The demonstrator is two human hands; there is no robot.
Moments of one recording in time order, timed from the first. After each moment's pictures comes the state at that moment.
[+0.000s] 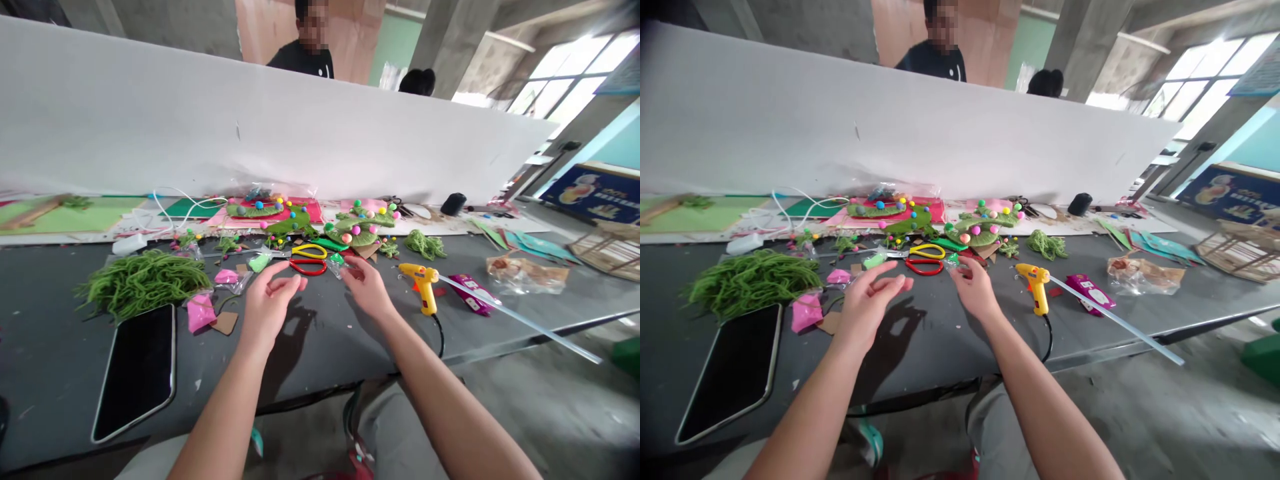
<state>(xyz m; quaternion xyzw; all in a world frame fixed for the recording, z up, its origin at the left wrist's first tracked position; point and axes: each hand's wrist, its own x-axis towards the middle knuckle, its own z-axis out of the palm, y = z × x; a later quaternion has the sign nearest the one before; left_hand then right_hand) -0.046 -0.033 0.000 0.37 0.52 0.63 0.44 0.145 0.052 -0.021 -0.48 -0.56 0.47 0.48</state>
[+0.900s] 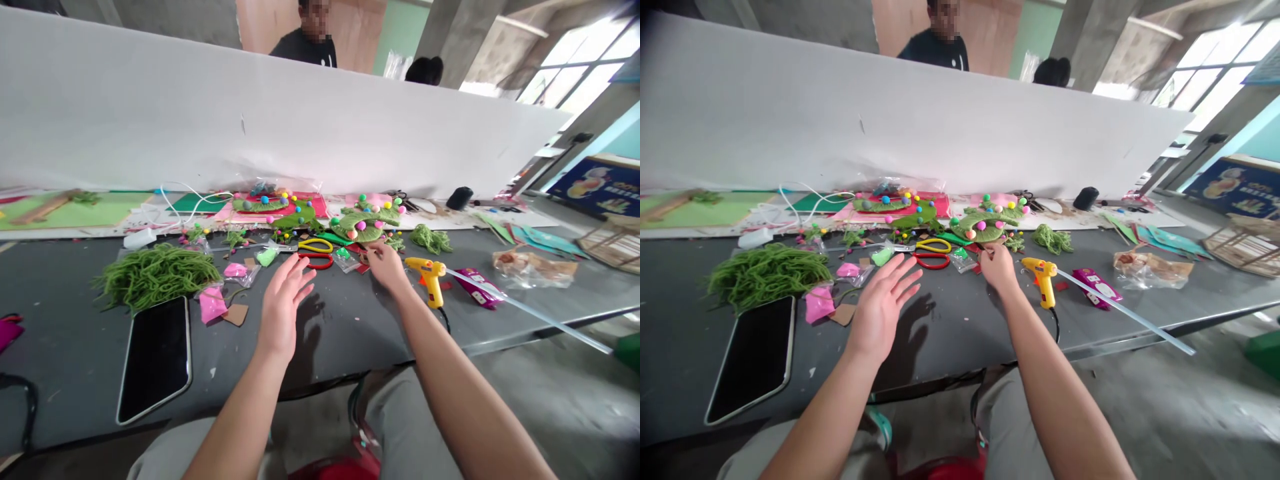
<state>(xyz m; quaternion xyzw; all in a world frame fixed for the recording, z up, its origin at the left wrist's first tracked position) -0.036 -0.054 0.006 0.30 0.41 0.67 0.54 0.181 0.096 -0.021 -0.65 -0.66 0.18 0.33</state>
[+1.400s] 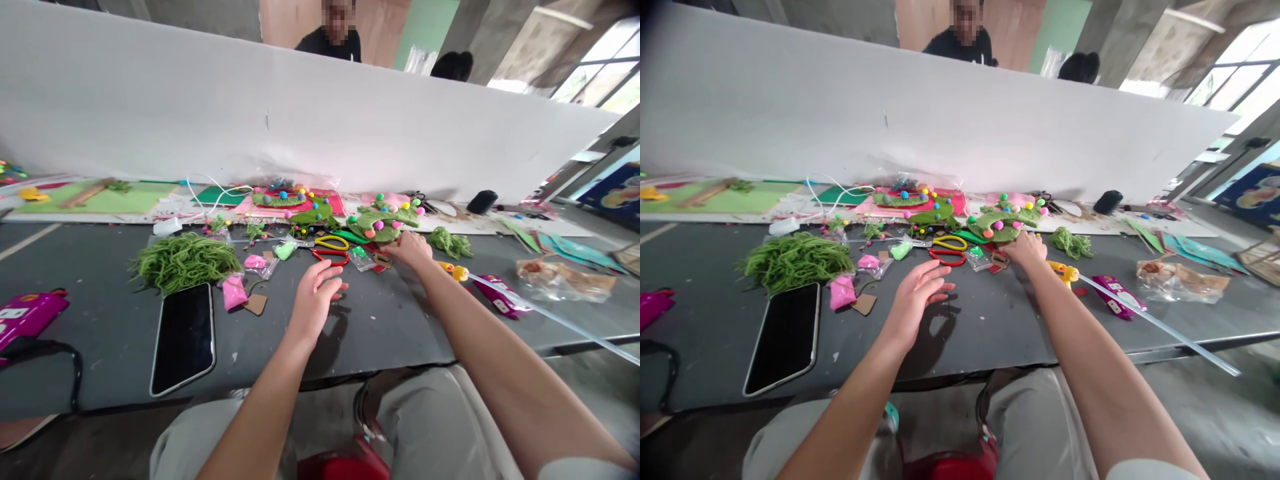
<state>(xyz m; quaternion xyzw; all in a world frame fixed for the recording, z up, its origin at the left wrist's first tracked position) -0.030 -0.050 0.004 0.34 0.47 0.60 0.55 0.201 0.151 -0.002 -0.74 -0.66 0.05 0.12</state>
